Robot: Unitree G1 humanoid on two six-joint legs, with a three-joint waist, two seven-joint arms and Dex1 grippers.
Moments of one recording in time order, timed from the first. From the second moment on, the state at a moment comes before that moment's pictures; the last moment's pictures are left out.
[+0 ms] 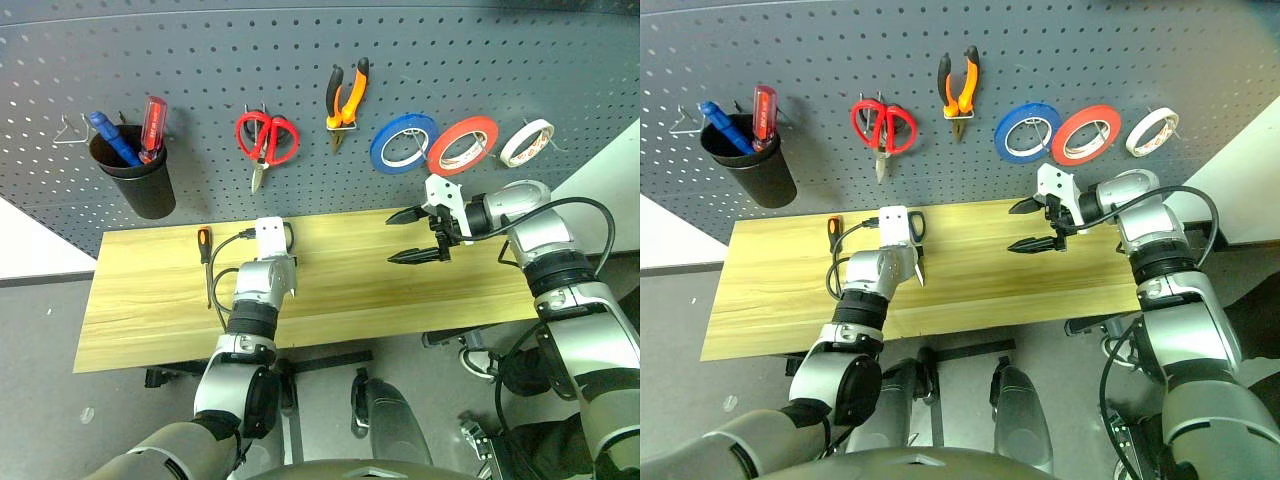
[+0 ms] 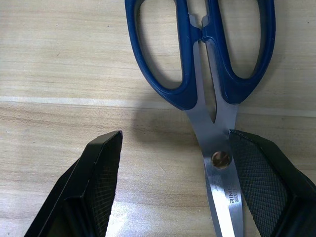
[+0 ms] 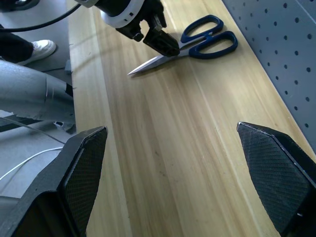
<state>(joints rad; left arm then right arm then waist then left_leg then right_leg) -0.75 -0.14 0.20 0.51 -0.10 0.90 0.49 -0.91 -0.64 0.23 0.74 0.10 0.05 1.49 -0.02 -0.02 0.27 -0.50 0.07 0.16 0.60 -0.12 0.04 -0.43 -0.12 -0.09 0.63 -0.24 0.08</state>
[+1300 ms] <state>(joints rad) -0.67 -0.16 0.11 0.29 -0.21 0.91 0.63 -0.83 -0.67 0.22 0.59 0.09 0.10 1.51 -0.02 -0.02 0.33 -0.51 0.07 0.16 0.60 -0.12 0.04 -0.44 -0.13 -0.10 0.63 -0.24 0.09</state>
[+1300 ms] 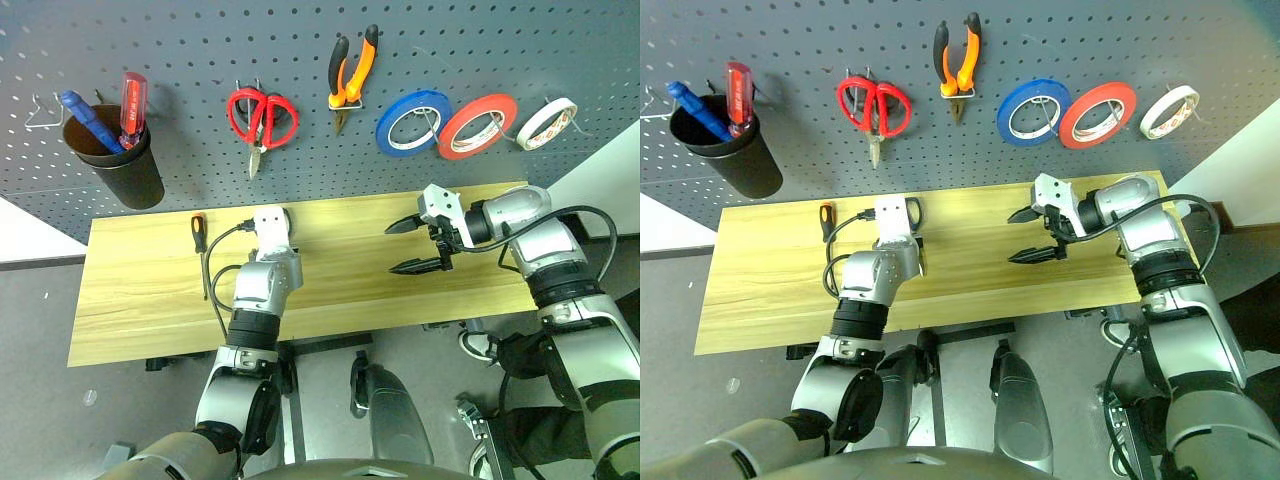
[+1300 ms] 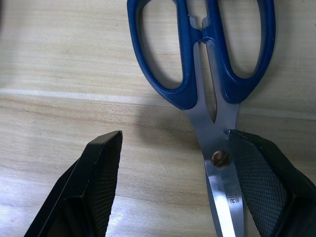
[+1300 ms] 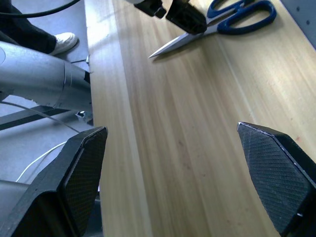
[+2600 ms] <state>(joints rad) -0.73 -0.17 0.22 0.38 -0.42 0.93 0.86 -0.80 -0.68 0.22 0.55 0.09 0.11 1.47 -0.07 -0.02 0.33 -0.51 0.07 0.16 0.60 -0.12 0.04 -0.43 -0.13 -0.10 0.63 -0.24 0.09</state>
